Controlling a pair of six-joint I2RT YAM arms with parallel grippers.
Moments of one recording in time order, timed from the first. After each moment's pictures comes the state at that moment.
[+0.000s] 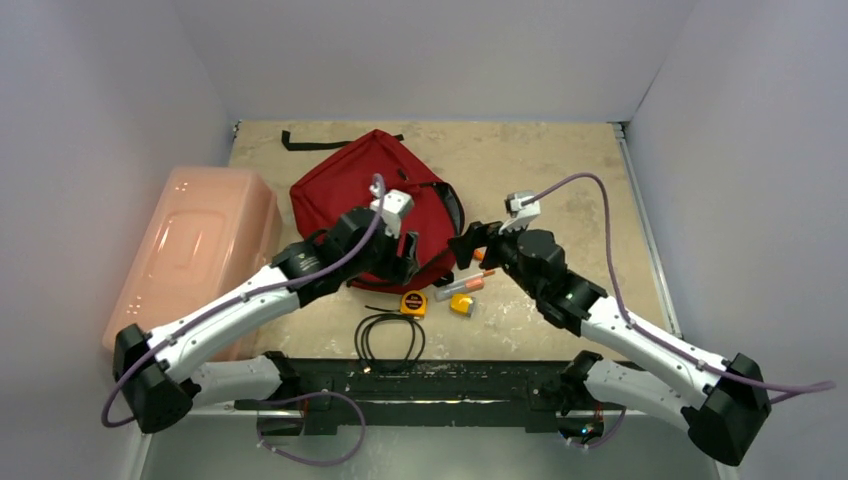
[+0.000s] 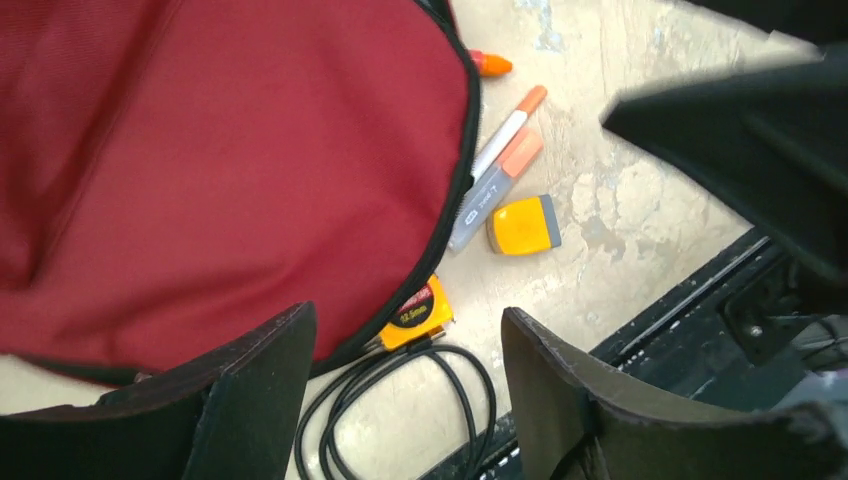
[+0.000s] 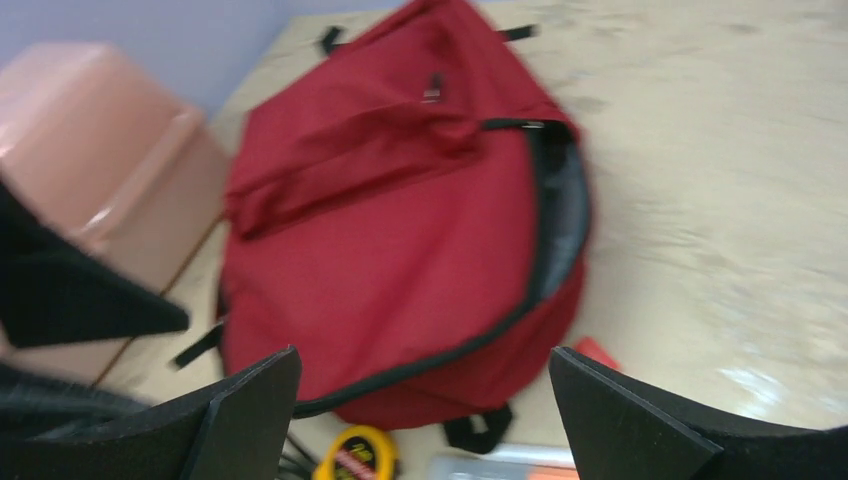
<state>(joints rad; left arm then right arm) -0.87 1.18 1.01 -0.48 -0.11 -0.34 0.72 0.94 0.64 0.04 0.24 0.43</state>
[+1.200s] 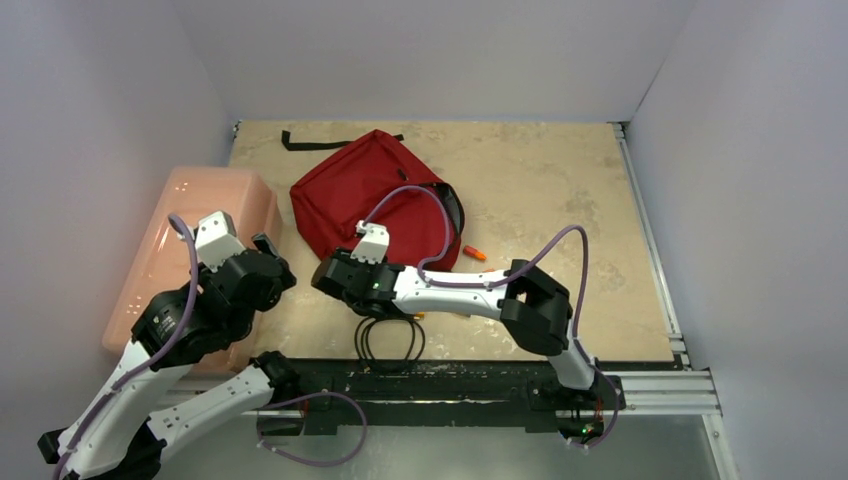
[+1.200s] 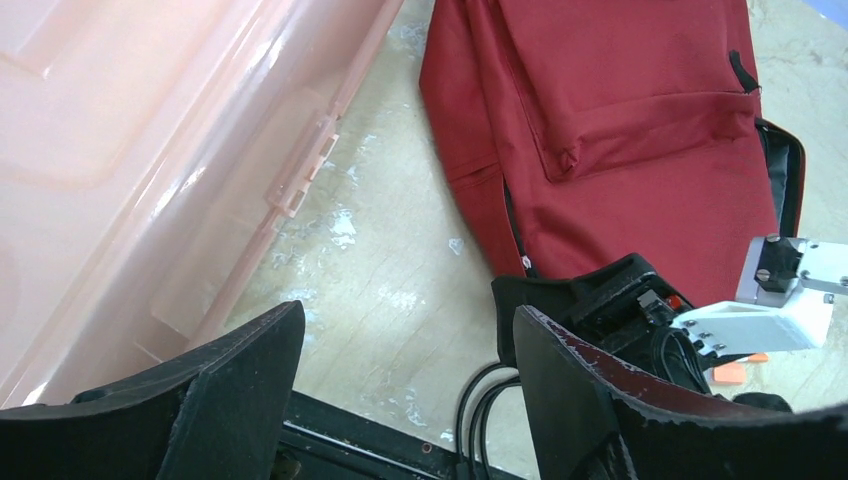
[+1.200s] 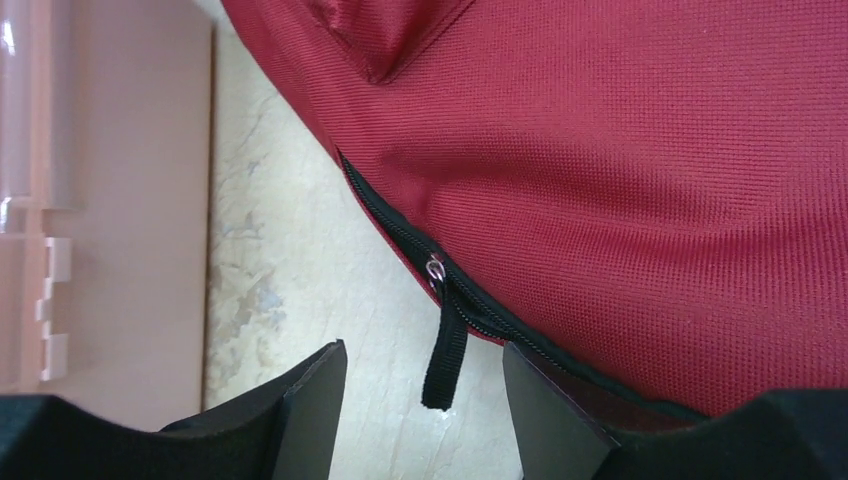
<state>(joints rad) -0.77 0.67 1.18 -1.39 -0.81 -1.01 1.28 2.05 1.64 -0.49 0.65 1.24</state>
